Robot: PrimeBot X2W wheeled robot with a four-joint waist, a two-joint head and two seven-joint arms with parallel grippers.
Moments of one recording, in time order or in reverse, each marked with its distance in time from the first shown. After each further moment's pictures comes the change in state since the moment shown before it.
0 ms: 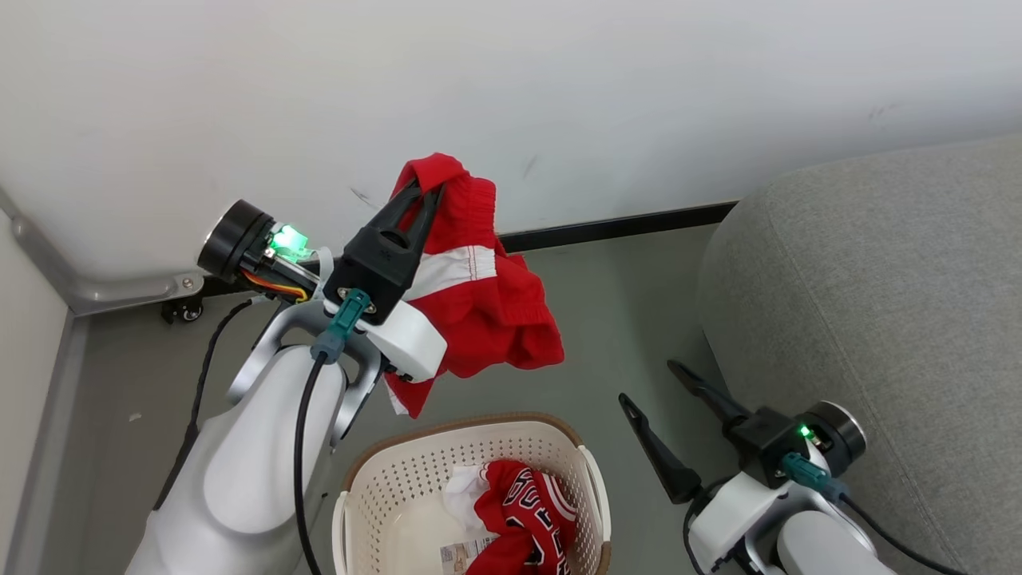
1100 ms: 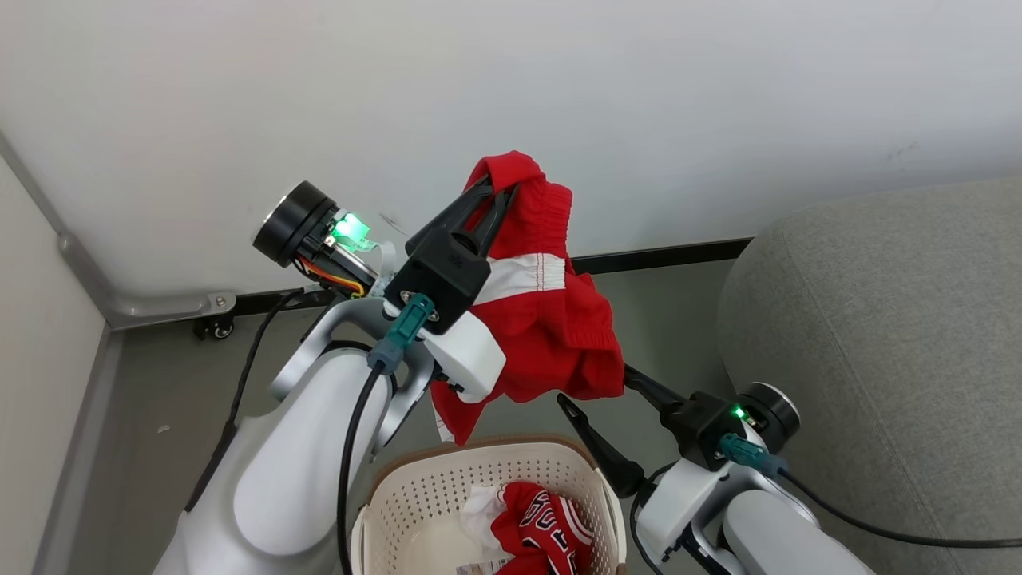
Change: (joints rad) left arm -0.001 -0.024 -0.068 -0.152 -0.006 -0.038 0.114; right arm -0.114 0.041 0.164 0.094 0.095 0.000 -0.011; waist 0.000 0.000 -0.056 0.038
